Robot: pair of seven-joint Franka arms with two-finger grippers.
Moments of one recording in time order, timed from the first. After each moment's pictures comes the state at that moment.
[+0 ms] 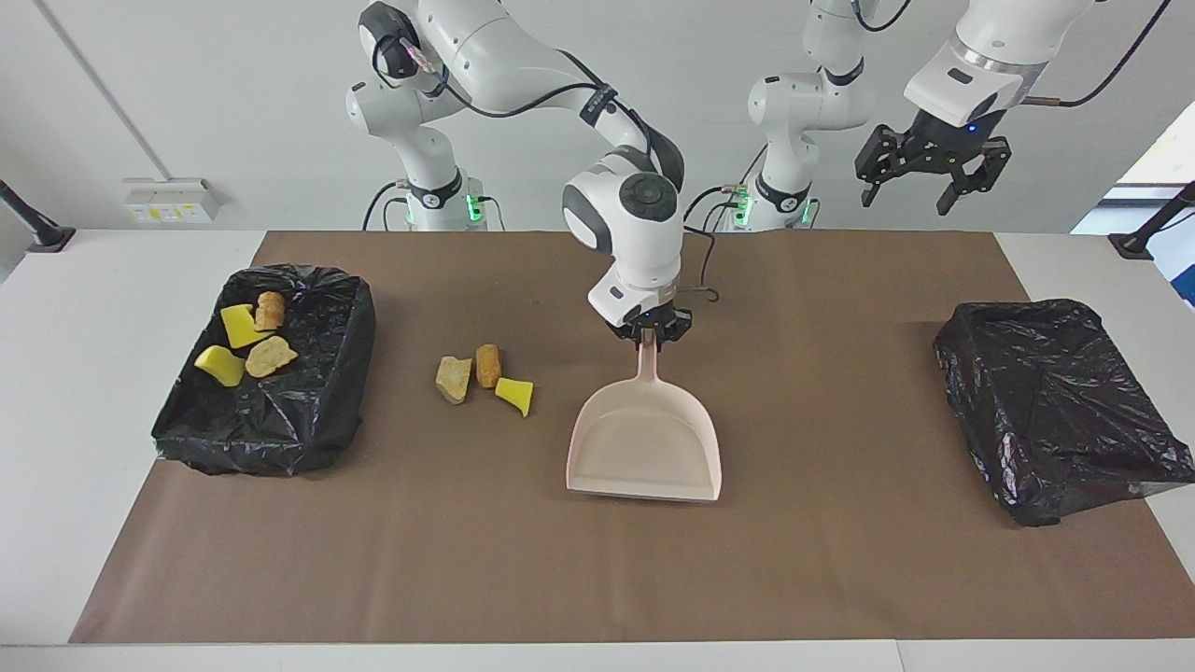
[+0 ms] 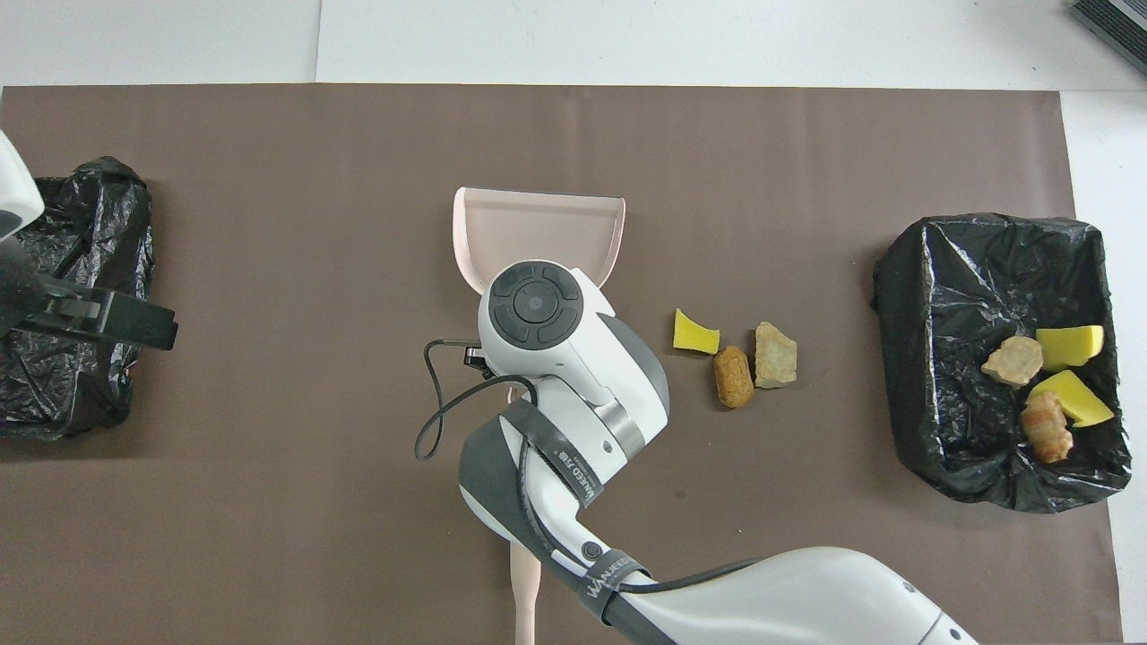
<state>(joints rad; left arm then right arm) -0.06 -0.02 -0.13 -1.42 0.00 1.37 0.03 0.51 0.52 0.22 -1.56 0.00 2.07 0.84</state>
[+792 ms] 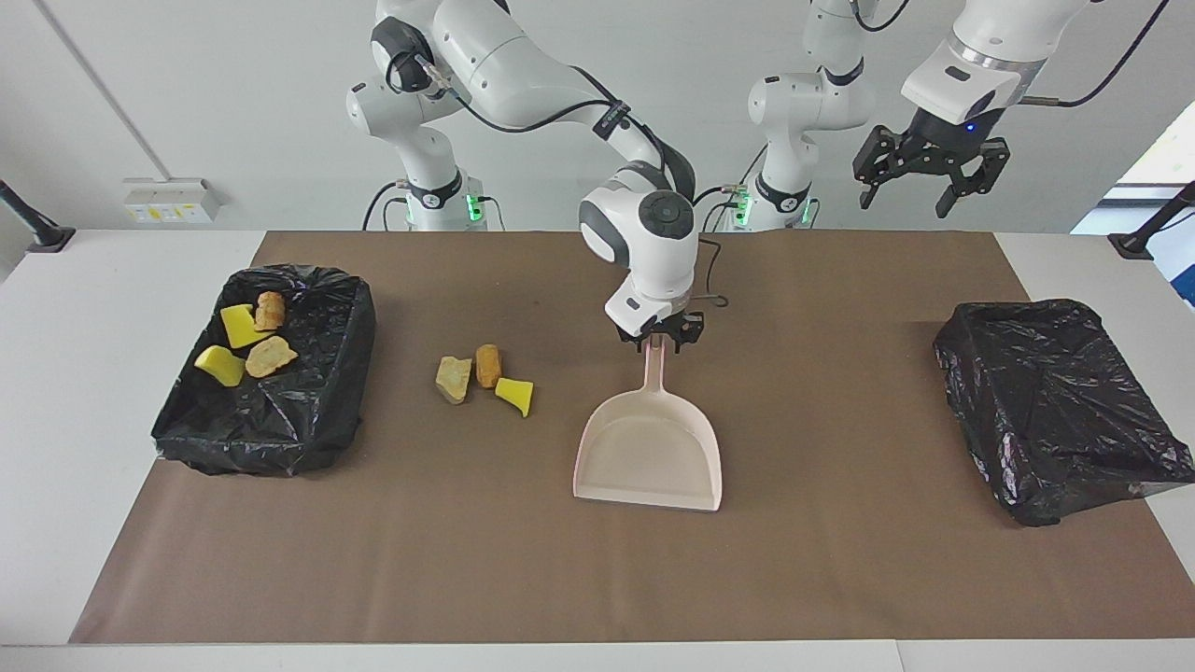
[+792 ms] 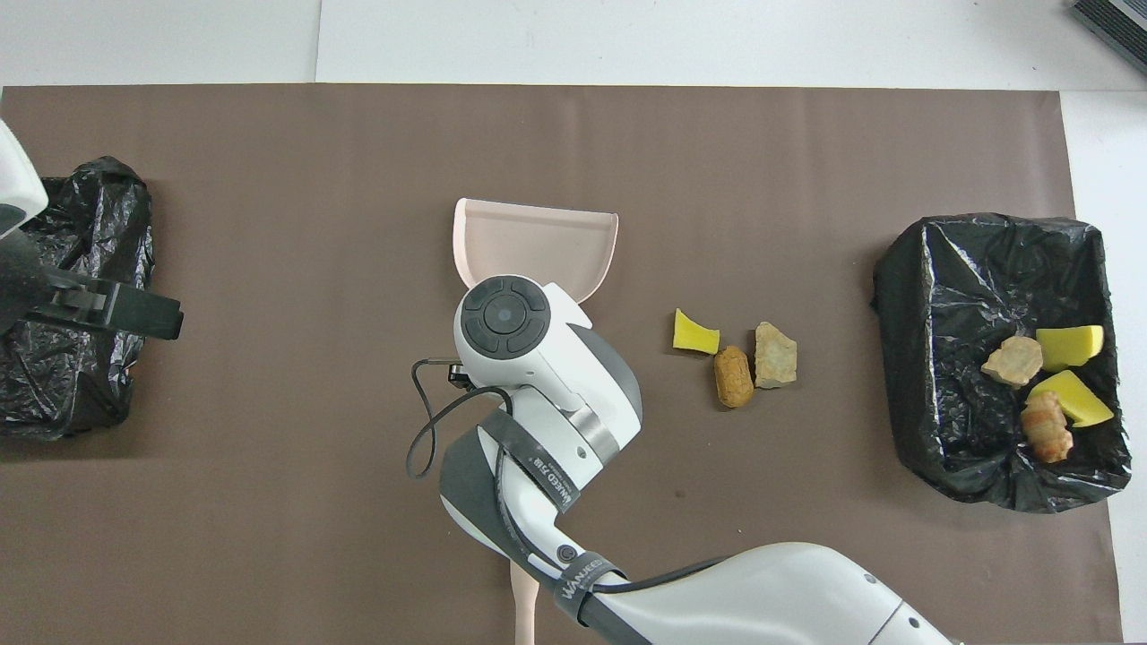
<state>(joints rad) -0.06 -0.02 -0.14 -1.42 0.00 1.41 0.03 0.53 0.53 0.22 -1.53 0.00 2.00 0.80</state>
